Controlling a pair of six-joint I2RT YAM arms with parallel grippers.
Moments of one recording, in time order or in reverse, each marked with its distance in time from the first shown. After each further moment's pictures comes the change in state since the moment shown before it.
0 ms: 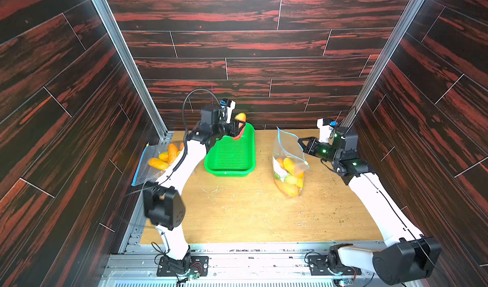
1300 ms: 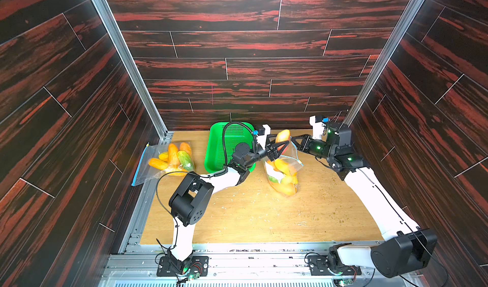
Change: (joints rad) left arm -0.344 0.248 -0.262 1.039 0.021 -0.082; right arm 0.058 0.055 0.069 -0.032 -0.005 0.019
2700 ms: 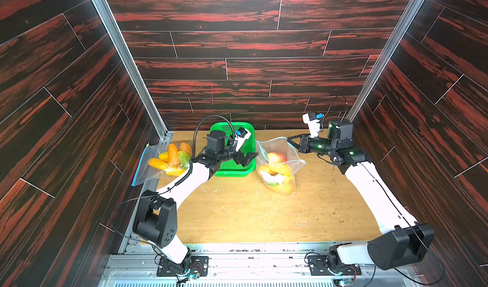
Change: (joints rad) left arm 0.253 -0.333 -0.071 -0.954 0.103 0.668; right arm -0.033 0.058 0.092 -0.105 -0.257 -0.253
